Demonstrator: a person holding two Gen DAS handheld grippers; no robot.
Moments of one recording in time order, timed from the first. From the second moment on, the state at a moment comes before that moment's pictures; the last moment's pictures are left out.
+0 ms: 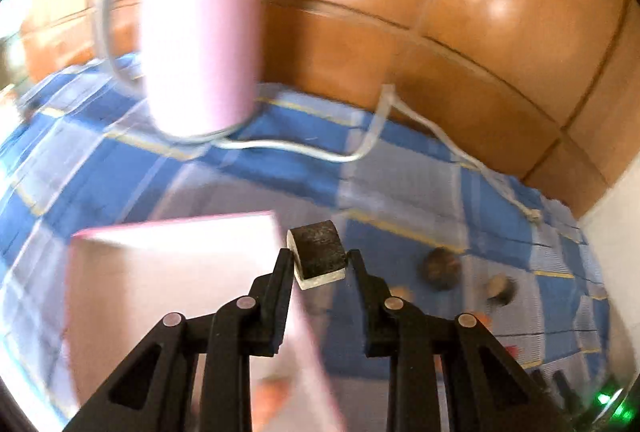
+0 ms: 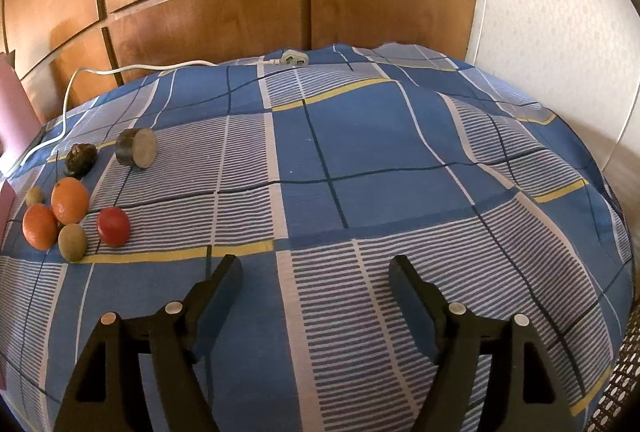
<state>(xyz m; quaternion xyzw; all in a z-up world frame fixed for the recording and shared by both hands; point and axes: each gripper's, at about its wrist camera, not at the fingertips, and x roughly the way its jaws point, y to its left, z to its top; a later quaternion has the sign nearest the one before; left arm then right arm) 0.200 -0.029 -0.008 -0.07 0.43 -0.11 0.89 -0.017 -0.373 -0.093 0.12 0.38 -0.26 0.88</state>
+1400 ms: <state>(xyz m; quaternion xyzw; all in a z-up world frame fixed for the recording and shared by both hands) 0.086 0.119 0.045 -0.11 0.34 0.01 0.93 -0.021 -0.371 -0.093 0.12 0.38 -0.26 0.88</state>
